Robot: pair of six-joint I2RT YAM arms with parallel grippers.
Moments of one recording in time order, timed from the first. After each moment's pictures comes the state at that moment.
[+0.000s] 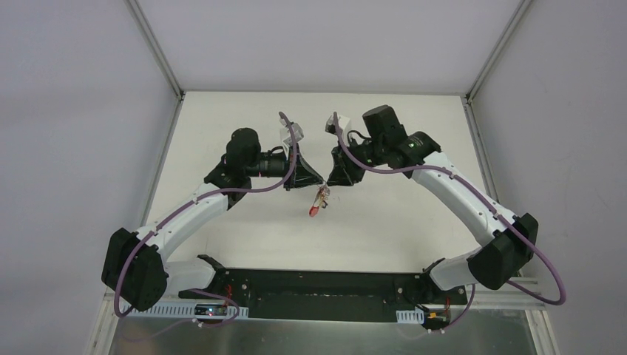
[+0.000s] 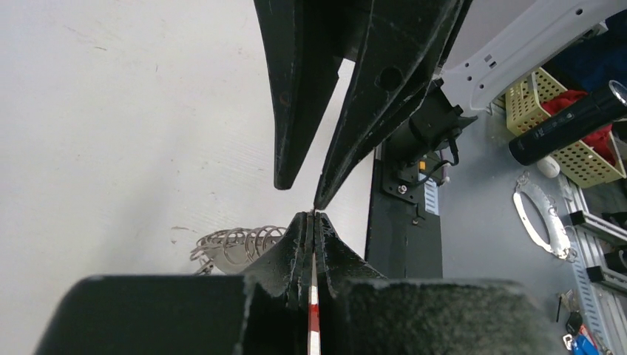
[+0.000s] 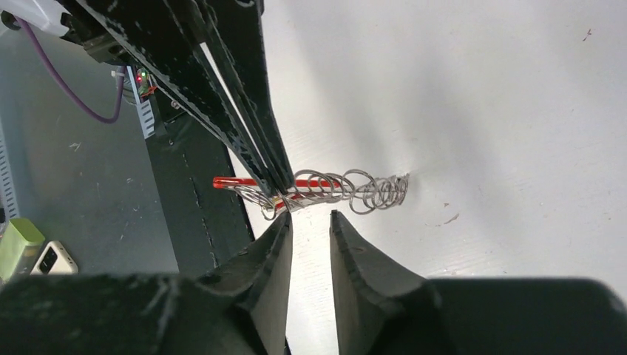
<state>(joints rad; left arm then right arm) -0.53 1.20 0.85 0.19 0.91 -0.28 0.67 1.43 1.41 -0.79 -0.63 -0.16</state>
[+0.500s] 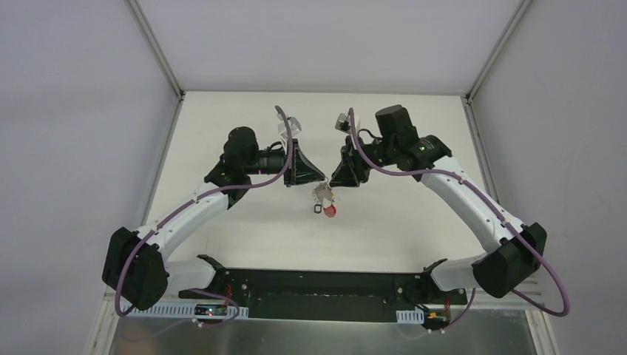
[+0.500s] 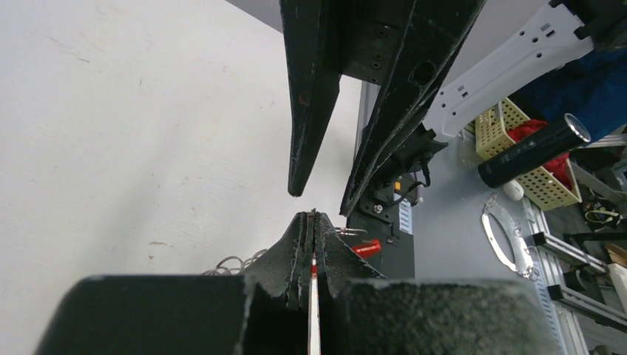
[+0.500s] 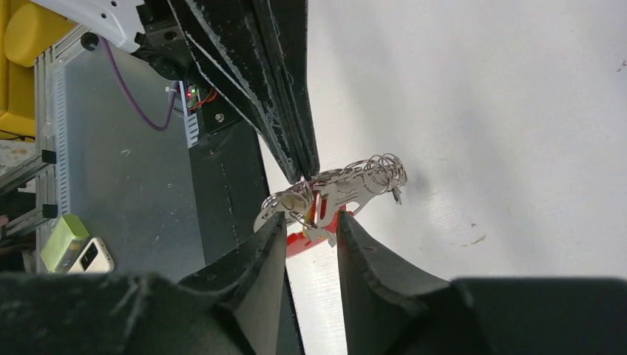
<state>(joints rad) -0.53 1.21 0.86 0.27 0.92 -0.43 0.59 1.36 1.34 -0.72 -0.80 -0.12</state>
